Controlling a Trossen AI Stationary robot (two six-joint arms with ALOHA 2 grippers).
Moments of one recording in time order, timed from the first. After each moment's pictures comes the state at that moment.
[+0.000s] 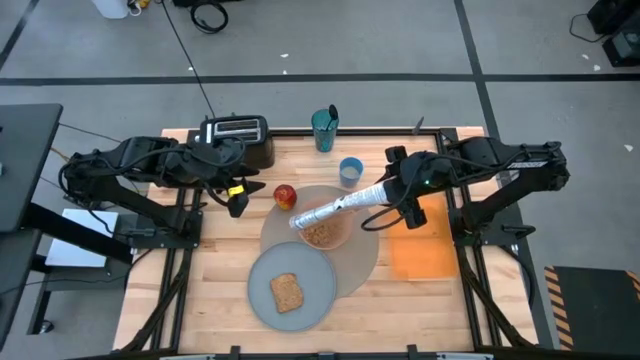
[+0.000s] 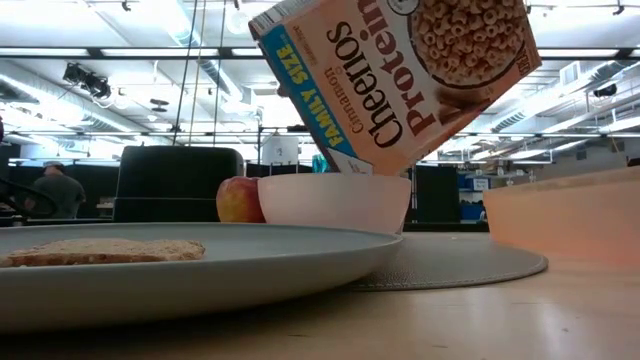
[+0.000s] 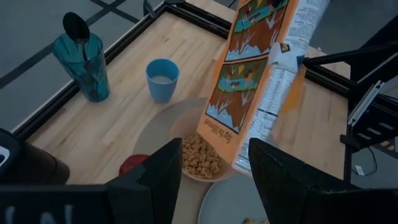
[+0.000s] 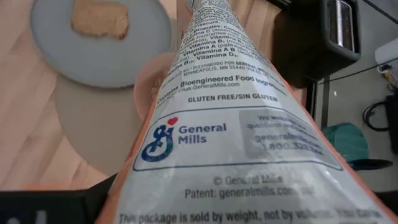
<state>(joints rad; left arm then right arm) -0.13 1.20 1.64 -1.10 -0.35 -0.52 0.17 1.32 1.62 -1.18 0.21 -0.29</state>
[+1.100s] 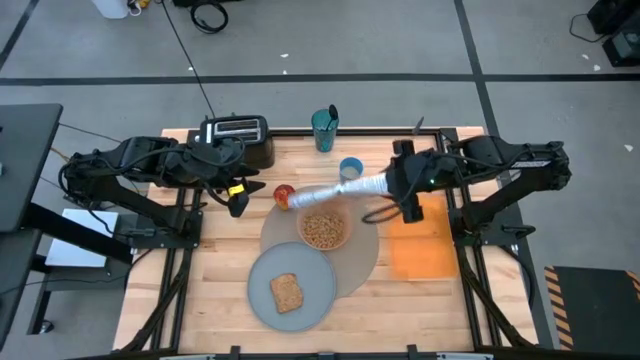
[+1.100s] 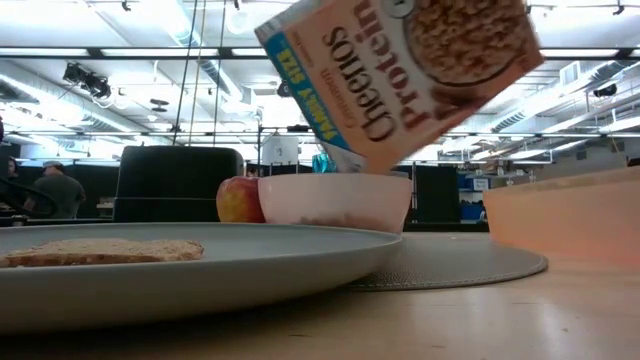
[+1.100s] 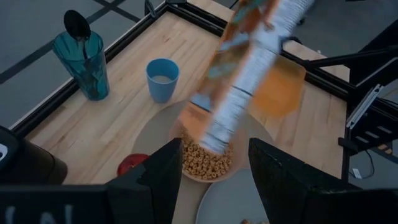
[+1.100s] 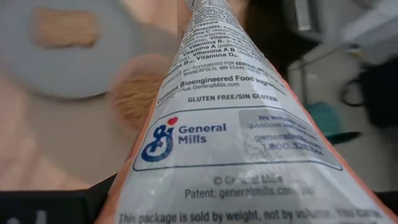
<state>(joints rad) -0.13 1.20 1.64 -1.10 -0.35 -0.54 0.18 1.30 1.62 -1.18 0.32 -0.19</state>
